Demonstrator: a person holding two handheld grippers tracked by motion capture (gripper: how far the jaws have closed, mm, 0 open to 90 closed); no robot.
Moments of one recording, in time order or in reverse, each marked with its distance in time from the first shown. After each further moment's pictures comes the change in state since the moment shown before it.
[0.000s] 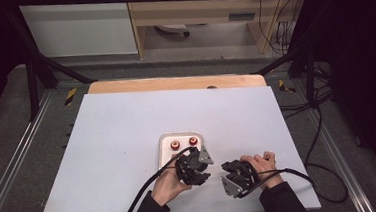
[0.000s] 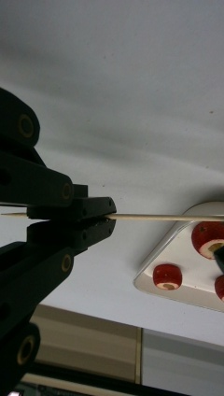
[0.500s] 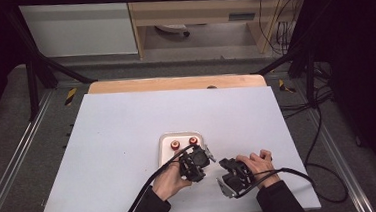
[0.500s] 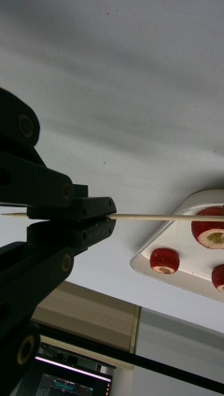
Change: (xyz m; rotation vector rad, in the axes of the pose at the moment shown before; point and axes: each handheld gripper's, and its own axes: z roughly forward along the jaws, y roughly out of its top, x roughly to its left) left arm 0.006 0.010 0.013 0.169 -0.027 -0.011; right arm -0.003 0.009 0.005 0.047 -0.068 -0.127
